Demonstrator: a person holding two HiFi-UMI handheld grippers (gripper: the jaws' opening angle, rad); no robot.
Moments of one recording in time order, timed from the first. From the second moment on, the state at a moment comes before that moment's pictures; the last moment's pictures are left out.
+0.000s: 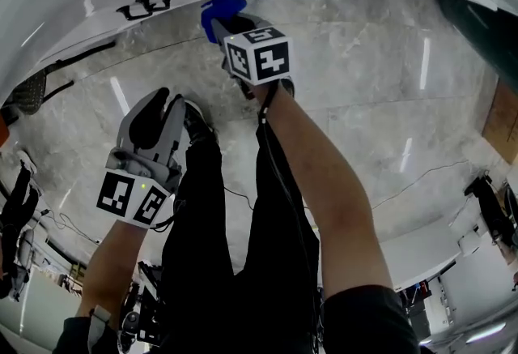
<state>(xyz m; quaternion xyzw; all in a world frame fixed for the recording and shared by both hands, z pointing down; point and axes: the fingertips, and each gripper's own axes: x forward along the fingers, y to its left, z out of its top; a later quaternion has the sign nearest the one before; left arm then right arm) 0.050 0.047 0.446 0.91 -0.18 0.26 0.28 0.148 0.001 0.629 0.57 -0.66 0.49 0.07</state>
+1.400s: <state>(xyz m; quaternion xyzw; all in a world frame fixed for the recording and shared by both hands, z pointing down) 0.102 0.088 0.470 0.91 -0.14 0.28 0.28 0.294 0.027 0.673 0.64 -0.59 0.50 0.02</state>
